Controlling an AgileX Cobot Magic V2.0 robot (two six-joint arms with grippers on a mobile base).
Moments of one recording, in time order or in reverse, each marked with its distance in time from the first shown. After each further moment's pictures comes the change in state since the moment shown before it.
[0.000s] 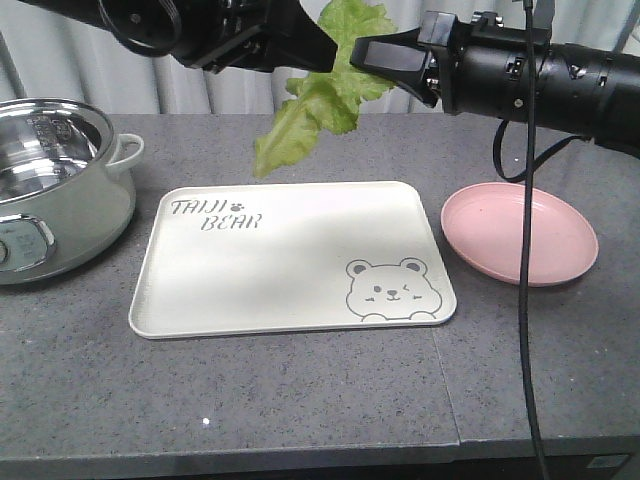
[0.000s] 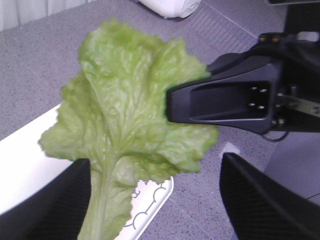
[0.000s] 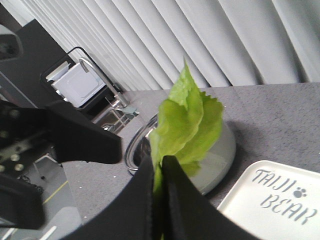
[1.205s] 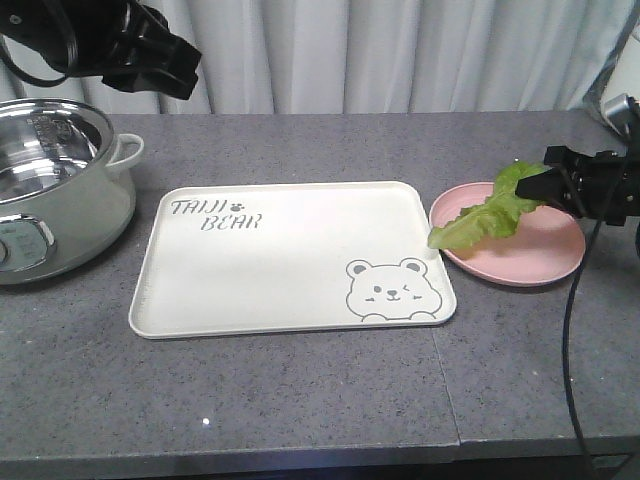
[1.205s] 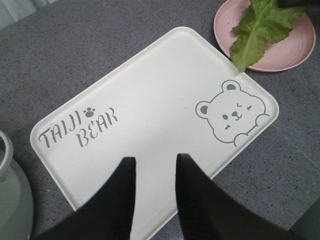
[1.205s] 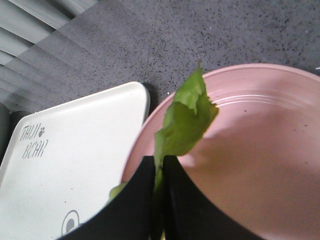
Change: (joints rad) left arm 0.000 -0.104 0.000 0.463 0.213 -0.124; right arm -0.447 0.322 -0.001 -0.395 -0.022 0.160
